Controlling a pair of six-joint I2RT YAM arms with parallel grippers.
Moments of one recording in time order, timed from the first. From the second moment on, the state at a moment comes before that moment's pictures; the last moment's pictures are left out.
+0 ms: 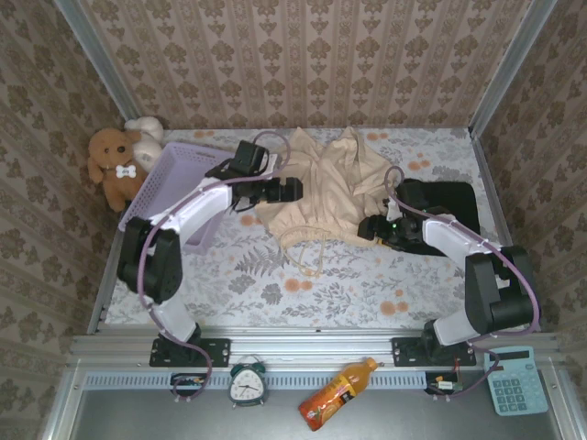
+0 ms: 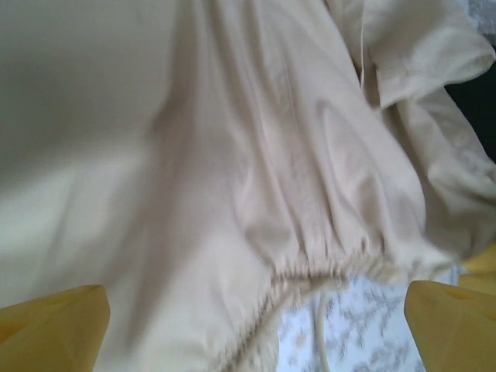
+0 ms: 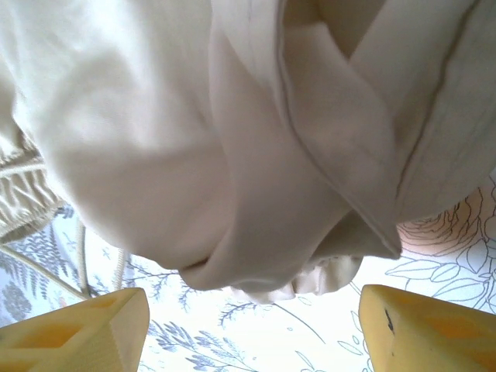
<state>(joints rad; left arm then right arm) -0.50 1.69 1.28 -0.49 0.36 -0.42 0.15 1.48 0.81 -0.48 -0.39 0.44</state>
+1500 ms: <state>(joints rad) -0.50 1.40 0.87 -0.51 0.49 -0.59 0.16 1.35 0.81 -0.70 -0.54 0.50</state>
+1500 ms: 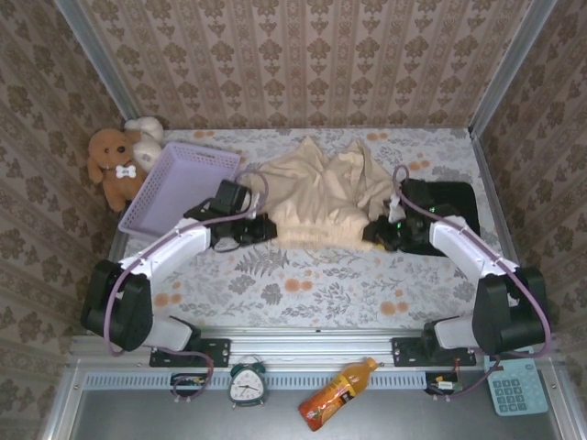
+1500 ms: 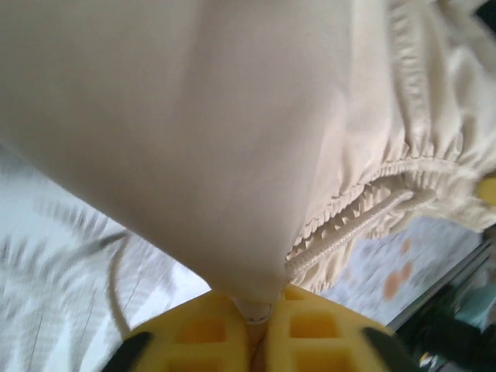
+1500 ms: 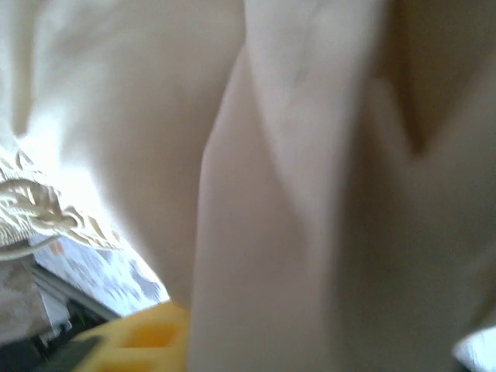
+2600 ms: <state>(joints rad) -0.57 1.71 0.84 -0.16 0.37 -0.71 0.21 2.03 1.47 -0.53 -0.19 0.43</state>
